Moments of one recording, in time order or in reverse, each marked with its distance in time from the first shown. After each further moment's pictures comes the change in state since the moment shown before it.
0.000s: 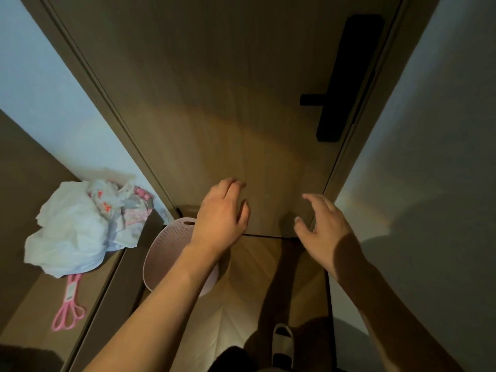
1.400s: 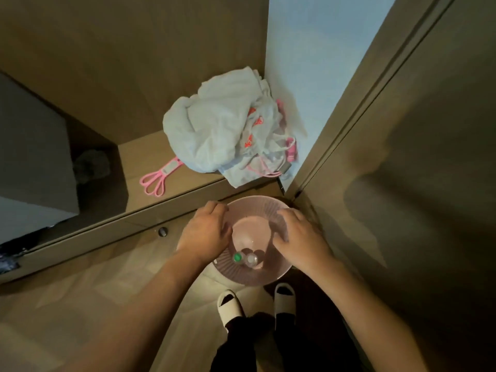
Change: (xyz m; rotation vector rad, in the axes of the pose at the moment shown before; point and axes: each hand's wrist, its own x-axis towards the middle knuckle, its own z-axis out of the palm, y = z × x) left_hand -0.013 -0.381 0.084 -0.065 -0.113 -1.217; right_hand 0.332 -0.218 0.408 -0.477 -0.932 -0.887
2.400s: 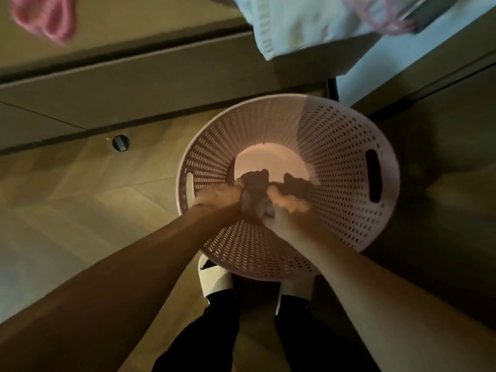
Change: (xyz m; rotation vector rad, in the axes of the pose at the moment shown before) left_hand 0.139 -0.177 0.401 0.155 -0.497 -0.188; right_hand 0.203 0.118 0.397 -0.194 -0.357 -0.051
